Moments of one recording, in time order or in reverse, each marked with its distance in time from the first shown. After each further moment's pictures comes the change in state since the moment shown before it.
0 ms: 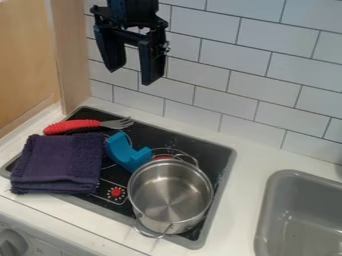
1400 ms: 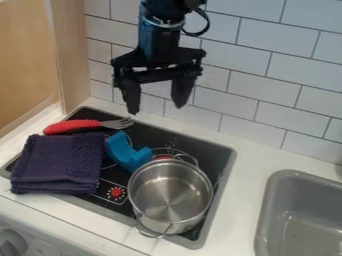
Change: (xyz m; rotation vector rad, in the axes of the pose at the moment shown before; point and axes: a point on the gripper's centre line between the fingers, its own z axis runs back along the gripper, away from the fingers) arm 0.005 -0.021 -0.035 0.226 -0.123 1.044
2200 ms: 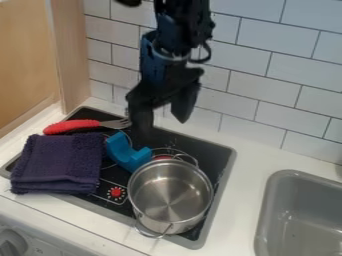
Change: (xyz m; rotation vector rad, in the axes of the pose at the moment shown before) arm -0.007 -0.001 -0.034 0.011 -0.021 0.240
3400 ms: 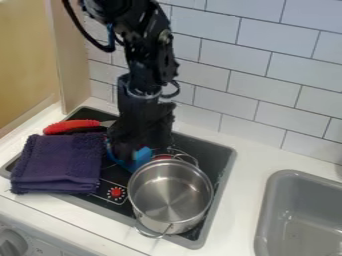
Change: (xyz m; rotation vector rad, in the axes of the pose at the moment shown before) arm 0.009 0.018 -0.051 0.043 0.092 0.074
